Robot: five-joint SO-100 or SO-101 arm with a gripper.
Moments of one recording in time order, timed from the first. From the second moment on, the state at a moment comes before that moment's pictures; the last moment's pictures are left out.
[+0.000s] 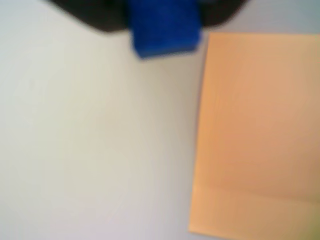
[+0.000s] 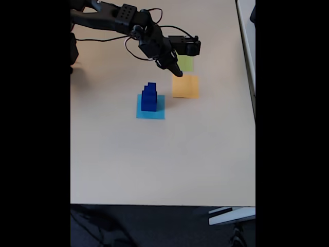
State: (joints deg) arm 16.9 69.1 67.1 50.0 62.3
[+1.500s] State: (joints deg) arm 13.5 49.8 64.3 37.5 81.8
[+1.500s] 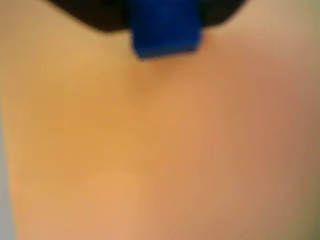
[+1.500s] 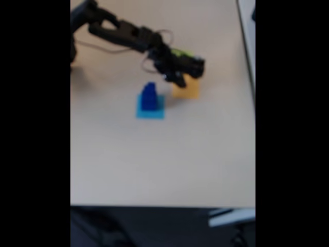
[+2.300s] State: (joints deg) arm 13.4 49.7 65.1 37.5 82.9
